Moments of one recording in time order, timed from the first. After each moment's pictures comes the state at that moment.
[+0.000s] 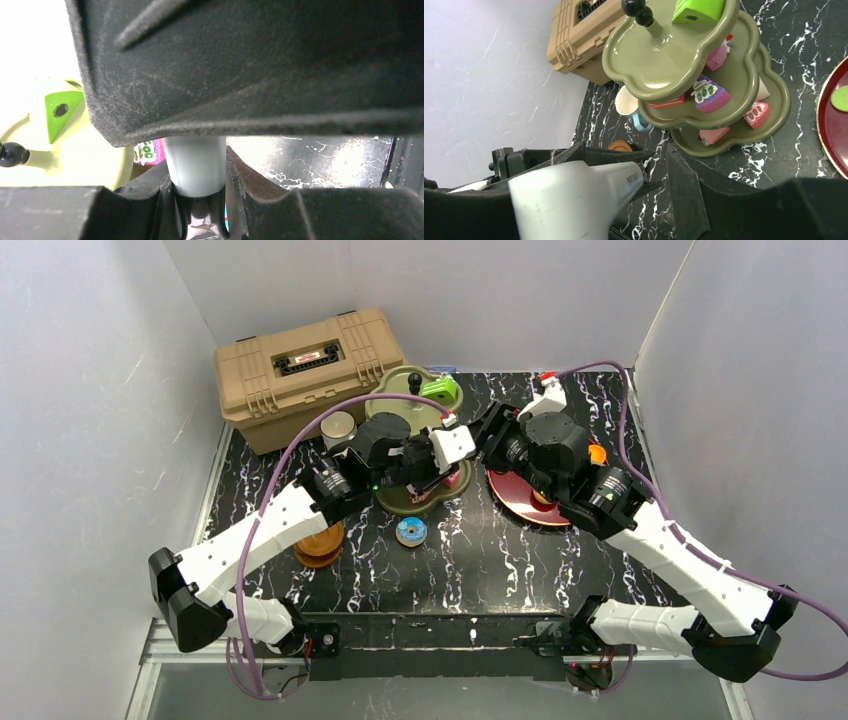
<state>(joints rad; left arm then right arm) -0.91 1.30 1.31 -0.40 0.15 0.41 0.92 1.09 1.31 -0.48 0.35 0.81</state>
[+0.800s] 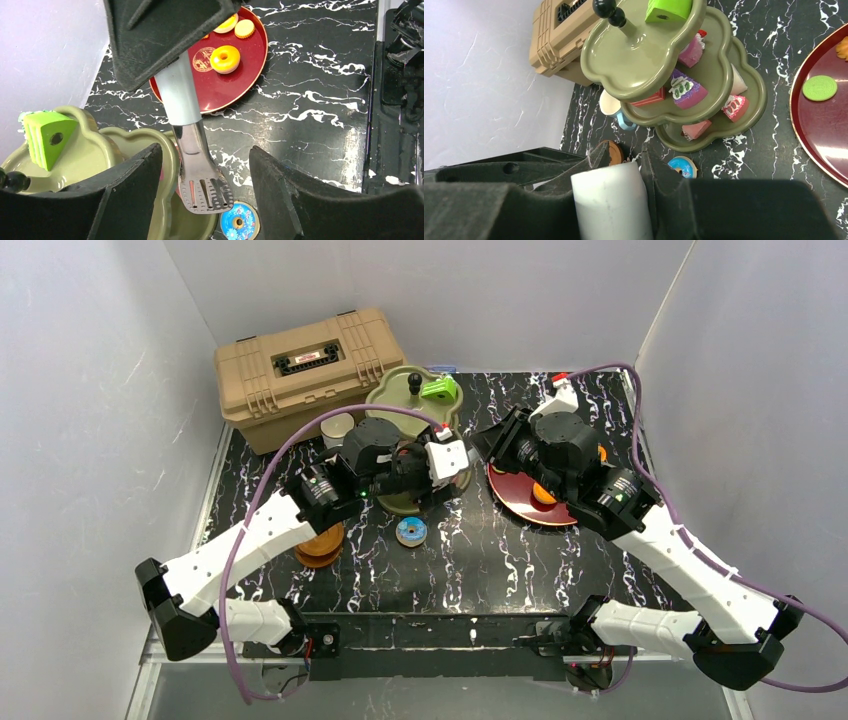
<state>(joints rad) -0.92 1.24 1.30 -0.41 0.25 0.46 0.86 1.06 1.29 -0.54 0.32 0.82</state>
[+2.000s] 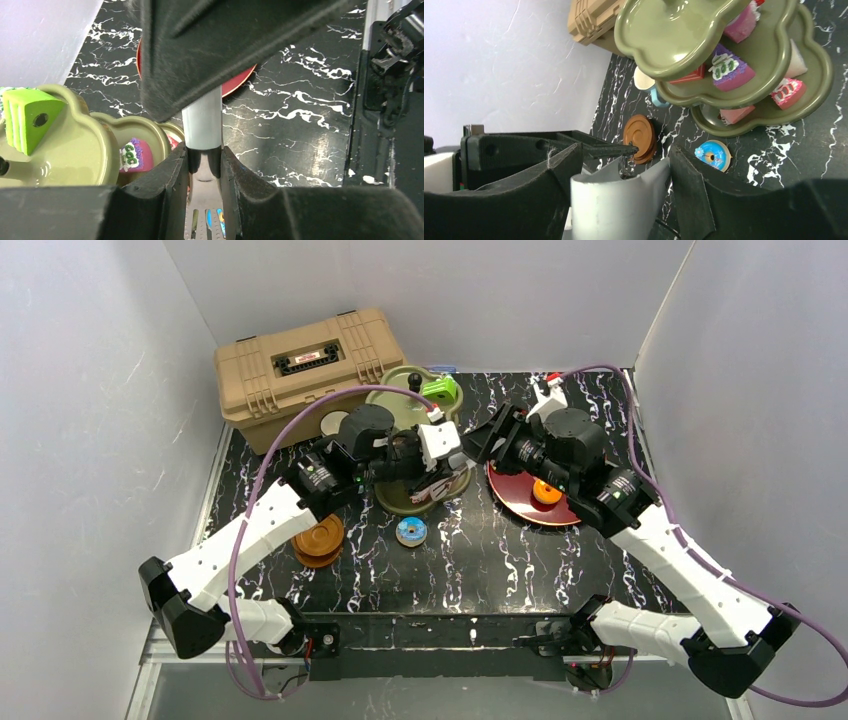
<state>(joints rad) -0.84 1.27 1.32 -0.44 0.34 0.39 0.76 1.04 1.22 -0.44 0.01 0.86</state>
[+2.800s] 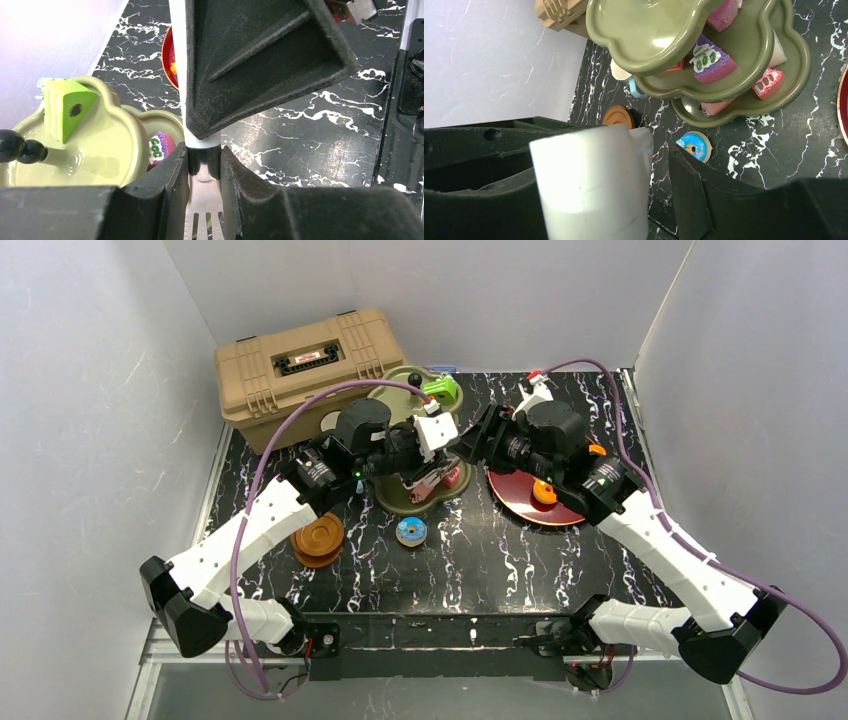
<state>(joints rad) -0.81 1.29 1.35 -0.45 0.30 0.41 0.75 1.12 1.26 -0.50 0.00 0.80</state>
